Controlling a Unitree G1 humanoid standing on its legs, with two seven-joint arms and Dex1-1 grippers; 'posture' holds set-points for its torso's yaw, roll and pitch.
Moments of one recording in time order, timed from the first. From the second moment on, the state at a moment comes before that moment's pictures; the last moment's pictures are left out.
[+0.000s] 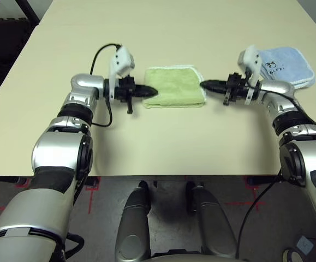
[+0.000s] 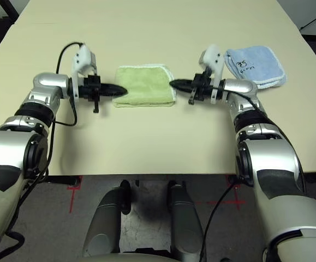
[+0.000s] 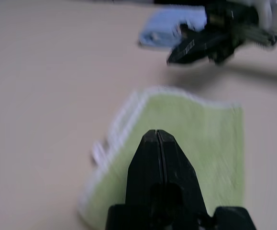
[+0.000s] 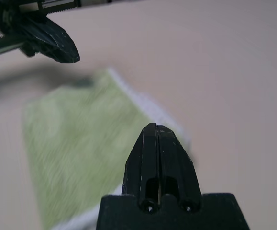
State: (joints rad) left arm -1.35 0.42 0.10 1.29 -0.03 -0.22 -1.24; right arm -1.22 -0.40 -0.13 1.22 0.12 -0.28 1.11
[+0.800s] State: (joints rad) left arm -1.32 0.38 0.10 1.31 0.00 -0.23 -1.15; right arm -1.26 -0.32 -0.12 1.26 0.05 -0.32 0.96
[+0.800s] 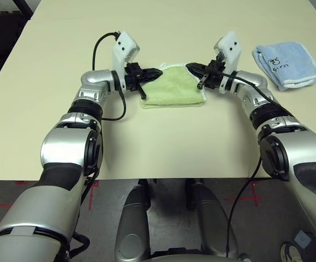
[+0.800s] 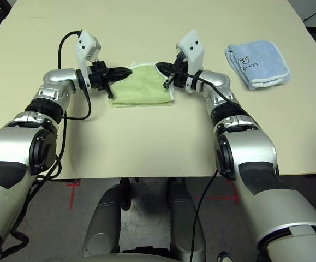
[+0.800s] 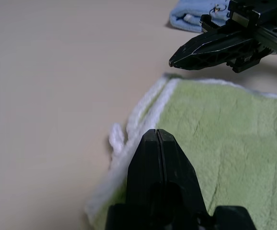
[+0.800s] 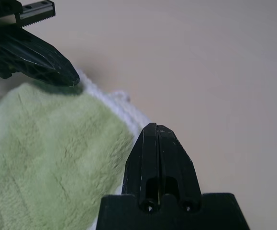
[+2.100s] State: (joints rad) left arm -1.27 0.42 0.04 1.31 0.08 -0.21 -1.11; right arm -1.20 -0.34 -0.06 1.26 0.00 -0.26 0.95
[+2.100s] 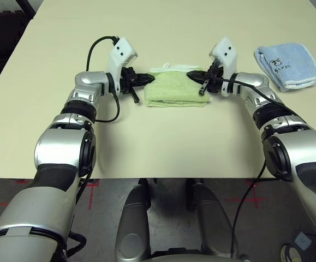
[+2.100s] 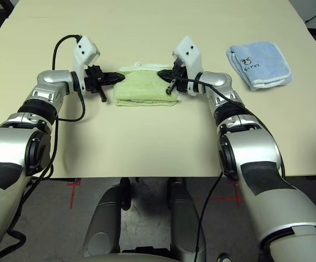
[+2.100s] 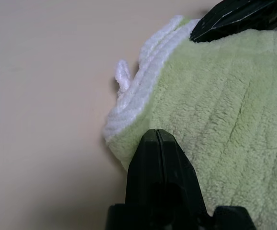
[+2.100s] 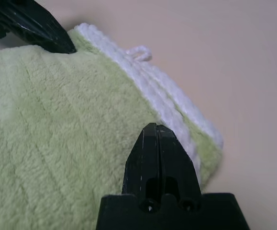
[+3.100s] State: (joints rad) left arm -1.05 0.56 0.10 0.99 -0.18 -0.19 -1.60; right arm -0.86 -0.62 -0.14 0.85 0.23 -0.16 1.43
